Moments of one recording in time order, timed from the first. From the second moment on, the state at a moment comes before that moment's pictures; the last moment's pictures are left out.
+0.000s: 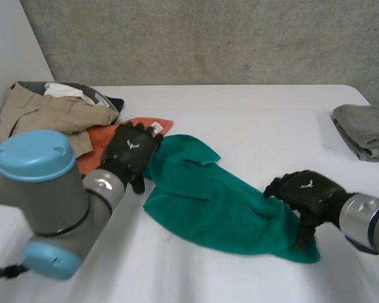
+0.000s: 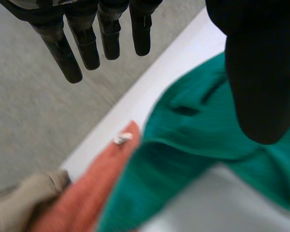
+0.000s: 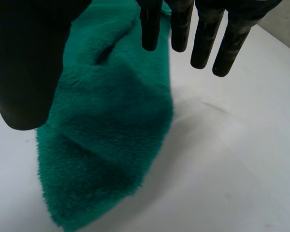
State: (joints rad) left arm 4.19 -1.99 -1.60 3.44 -1.54 3.64; right arm 1.75 -1.35 1.80 0.23 1.14 2.50; left_hand 0.26 0.26 0.26 0.26 0.09; right_hand 0.24 0.27 0.28 0.28 0.11
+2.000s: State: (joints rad) left arm 4.08 -1.91 -1.48 3.30 -1.62 3.64; right arm 2.12 -1.26 1.89 -0.15 1.46 2.91; left_hand 1.14 1.20 1.19 1.20 0.98; right_hand 0.36 0.40 0.43 0.42 0.24
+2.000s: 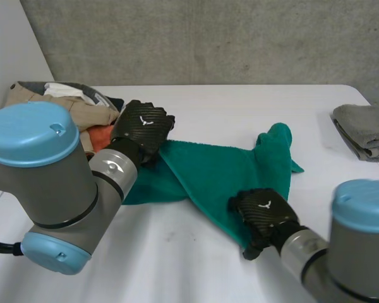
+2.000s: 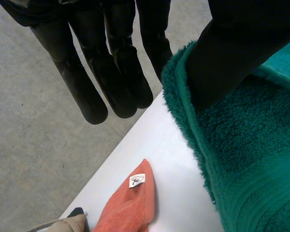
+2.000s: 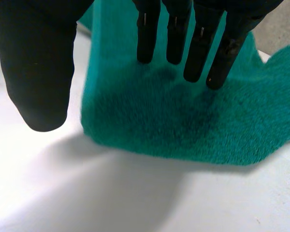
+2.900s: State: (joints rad) left arm 4.06 -1.95 -1.53 3.30 -1.62 3.63; right arm 1.91 -1.15 1.42 0.03 1.30 2.17; left_hand 1.14 1.20 1.19 1.20 0.98; right_hand 0.96 1.13 1.13 1.13 0.95
